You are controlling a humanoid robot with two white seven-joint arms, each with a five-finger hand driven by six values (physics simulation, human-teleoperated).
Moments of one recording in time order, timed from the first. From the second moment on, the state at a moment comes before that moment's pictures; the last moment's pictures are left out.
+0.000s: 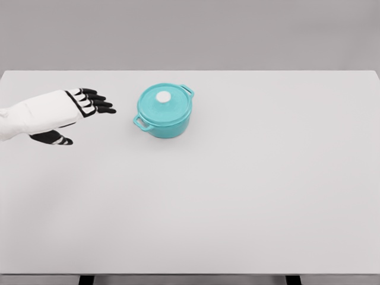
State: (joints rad) left arm -0.37 0.90 -0.28 -1.68 -0.38 -0.61 -0.51; right arm 0.05 0.00 -0.16 0.08 -0.02 -0.25 -0.32
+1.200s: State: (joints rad) left arm -0.81 0.38 -0.51 -1.29 -0.68 -0.61 -0.61; right arm 0.05 0.00 -0.16 0.08 -0.02 -0.25 -0.32
